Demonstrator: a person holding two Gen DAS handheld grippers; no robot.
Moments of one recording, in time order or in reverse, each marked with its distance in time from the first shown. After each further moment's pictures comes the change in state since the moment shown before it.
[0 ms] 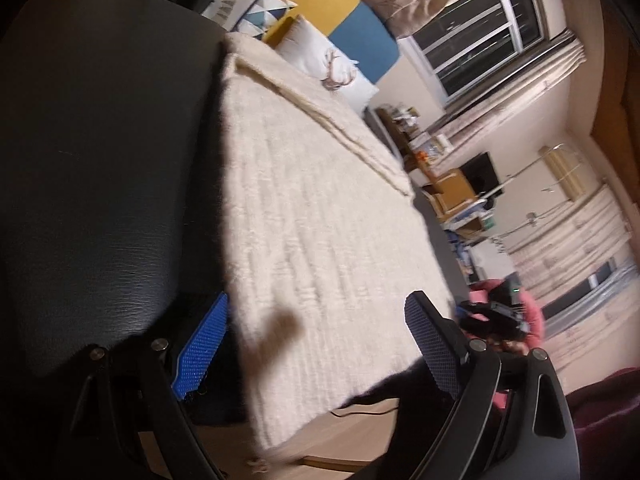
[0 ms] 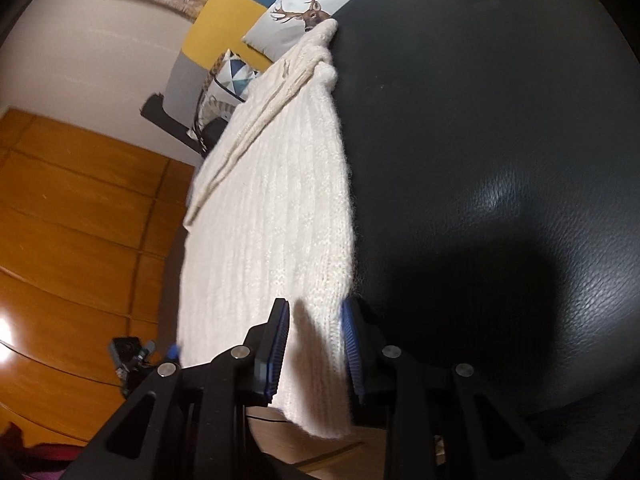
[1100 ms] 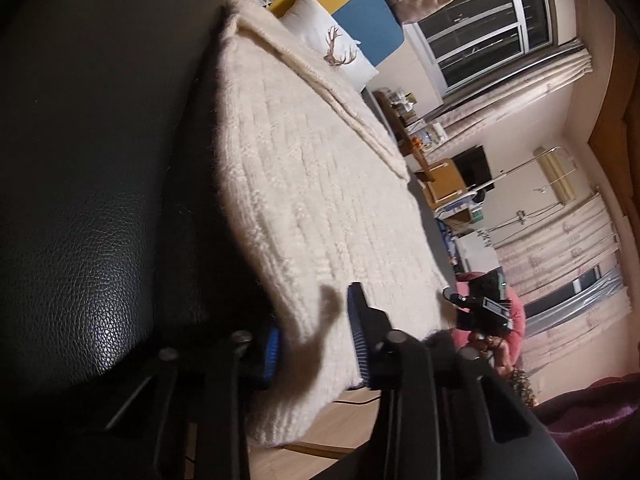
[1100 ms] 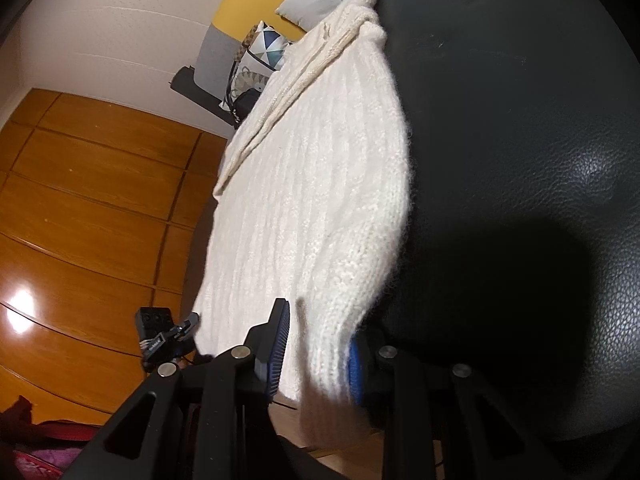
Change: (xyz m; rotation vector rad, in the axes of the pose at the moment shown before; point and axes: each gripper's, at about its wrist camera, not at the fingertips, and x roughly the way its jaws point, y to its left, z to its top) left arm 0.016 0.005 -0.010 -0.059 0.078 -0.012; right arm 0.029 0.016 -0.007 -0.084 0.091 0.072
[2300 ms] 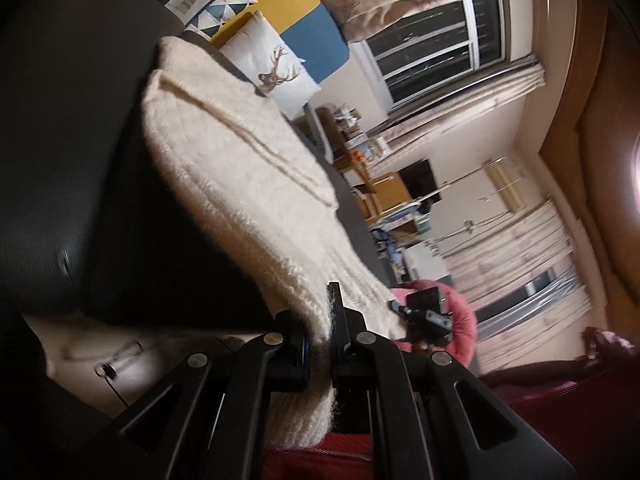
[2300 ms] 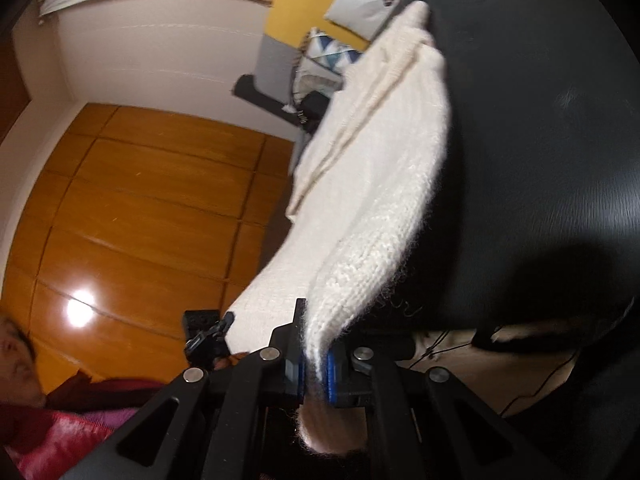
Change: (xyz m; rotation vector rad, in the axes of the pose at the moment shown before) left arm -0.071 -0.057 -0.043 -0.024 -0.074 -0.248; right arm -0.059 0.024 -0.059 -0.003 -0.005 0.306
